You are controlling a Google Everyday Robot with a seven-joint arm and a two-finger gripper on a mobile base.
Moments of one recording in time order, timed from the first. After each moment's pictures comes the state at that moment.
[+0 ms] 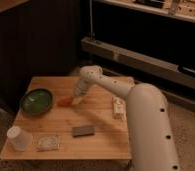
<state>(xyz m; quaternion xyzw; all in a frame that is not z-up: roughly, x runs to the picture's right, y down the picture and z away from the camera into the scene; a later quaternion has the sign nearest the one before) -0.147 0.057 0.927 -0.30 -0.28 -0.02 0.91</state>
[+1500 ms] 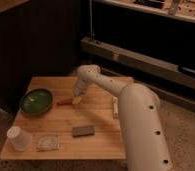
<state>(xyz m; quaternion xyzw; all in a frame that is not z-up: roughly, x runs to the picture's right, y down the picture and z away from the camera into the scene) -0.148 0.067 0.939 -0.33 -0.25 -0.03 0.91</state>
